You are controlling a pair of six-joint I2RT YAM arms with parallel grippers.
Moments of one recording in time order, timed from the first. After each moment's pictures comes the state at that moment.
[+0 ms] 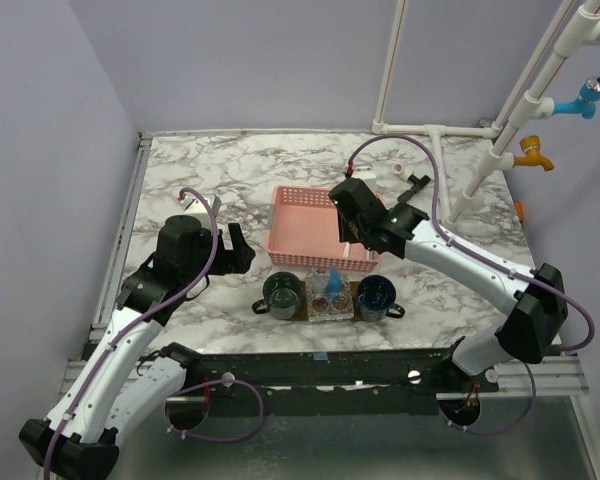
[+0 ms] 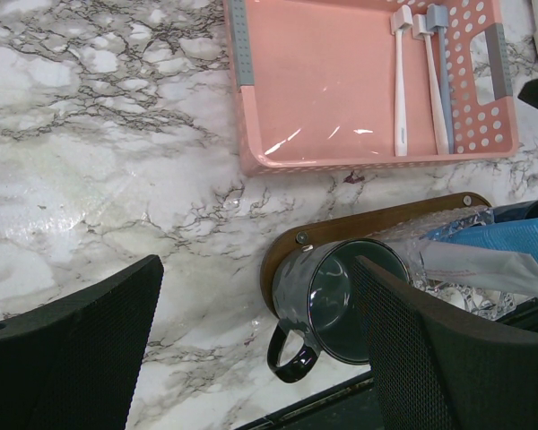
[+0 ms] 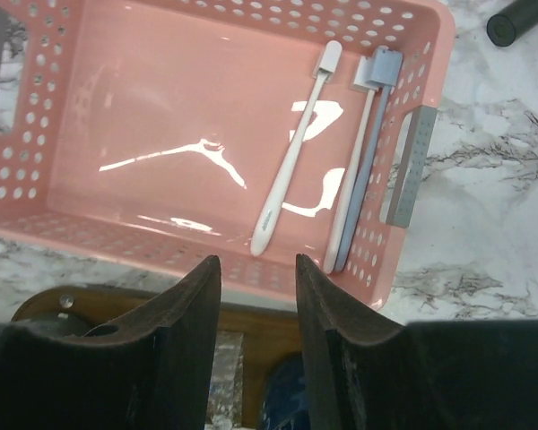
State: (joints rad) left arm -0.40 0.75 0.83 -0.63 0.06 -0.37; right arm 0.85 1.48 1.31 -0.69 0.52 0.50
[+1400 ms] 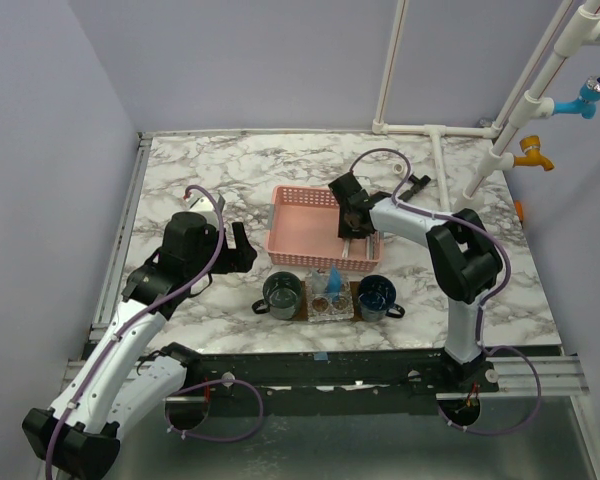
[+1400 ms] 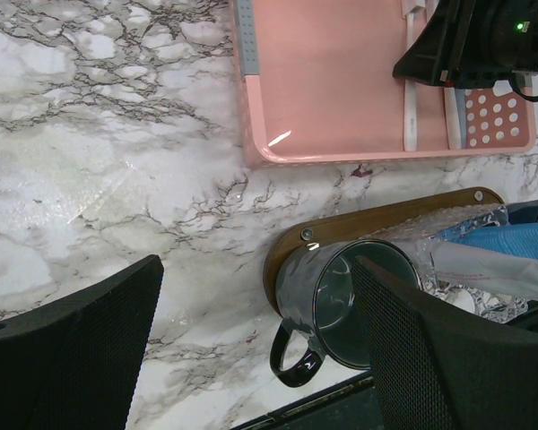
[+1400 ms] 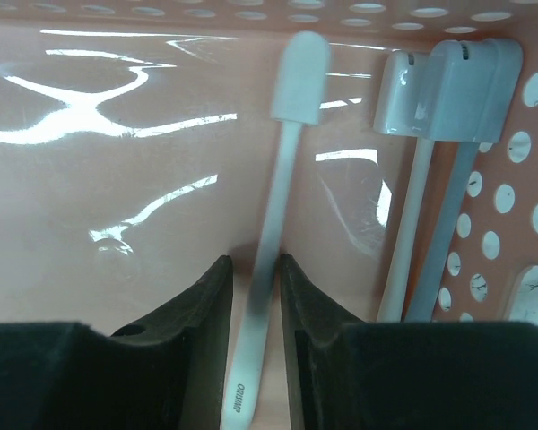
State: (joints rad) left arm -0.40 0.80 0.83 -0.62 0.06 -0.37; right arm 0.58 1.97 1.34 -0.45 0.28 0.56
